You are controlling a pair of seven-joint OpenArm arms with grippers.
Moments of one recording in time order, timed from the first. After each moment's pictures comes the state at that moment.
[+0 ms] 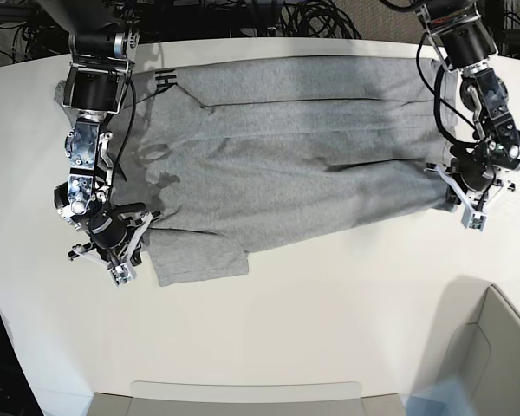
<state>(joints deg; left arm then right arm) -3.4 -17.1 -27.6 86.4 -7.8 -34.4 52.7 17.0 8.3 9.9 75.7 -11.0 33.2 -32.1</state>
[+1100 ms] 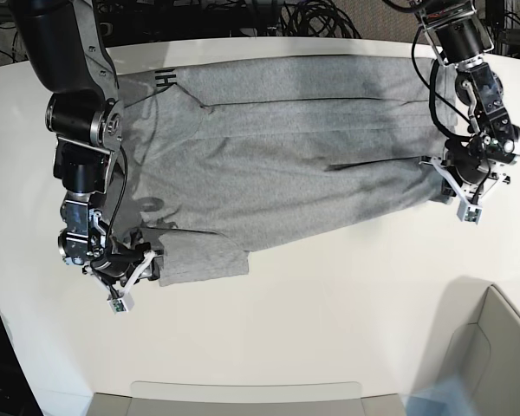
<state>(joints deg) -1.9 -15.9 -27.6 86.5 -7.6 -34.3 52.9 41.5 9.9 13.6 28.3 -11.3 33.0 -21.7</state>
